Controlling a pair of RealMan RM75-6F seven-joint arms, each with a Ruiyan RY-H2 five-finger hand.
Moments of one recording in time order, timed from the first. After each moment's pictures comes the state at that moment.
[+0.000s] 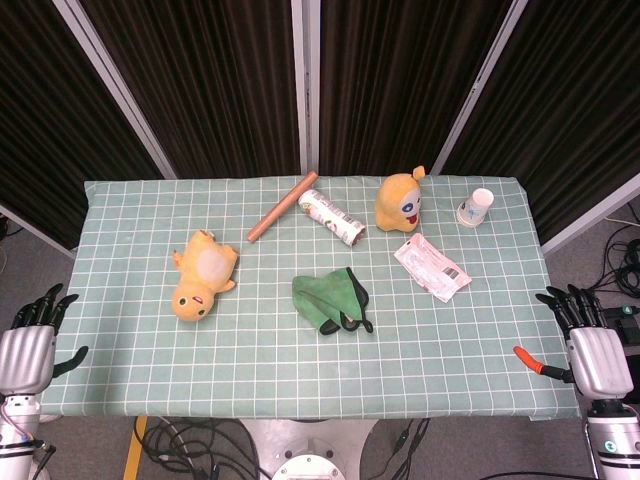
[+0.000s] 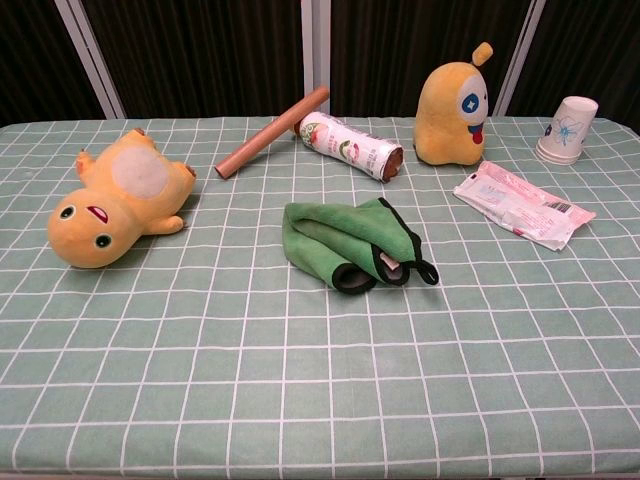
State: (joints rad) left arm -0.07 -1.24 -0.07 -1.58 1.41 1.49 0.16; right arm 0.09 -1.11 0.06 -1.60 -1.54 1.49 0.09
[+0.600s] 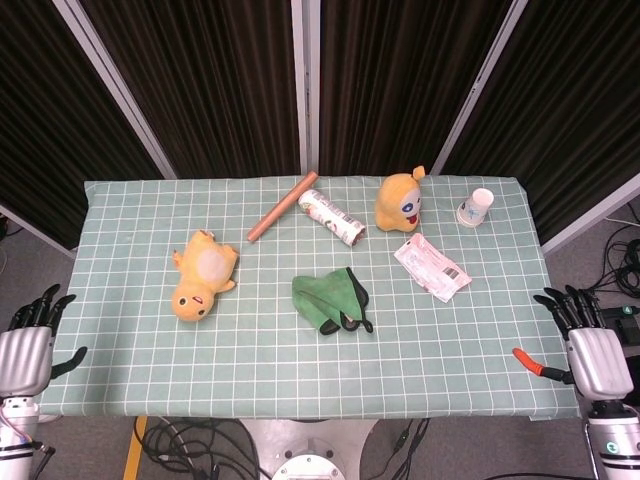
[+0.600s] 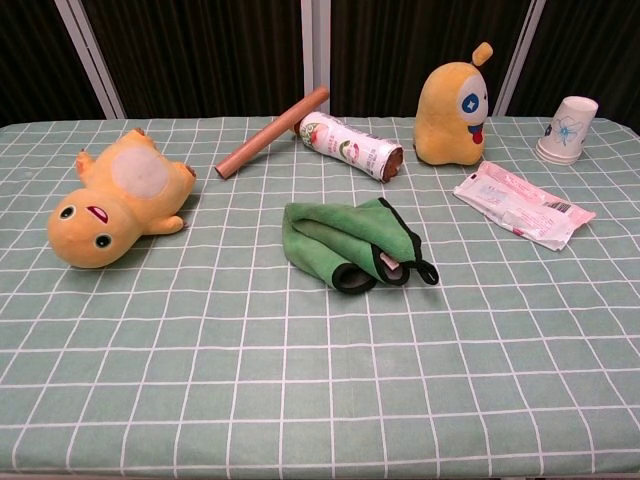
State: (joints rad) left arm -0.06 -1.23 -0.07 -1.60 1.40 1.50 0.15; right arm 0.10 -1.10 0.05 -1.60 -1.56 1.48 0.11
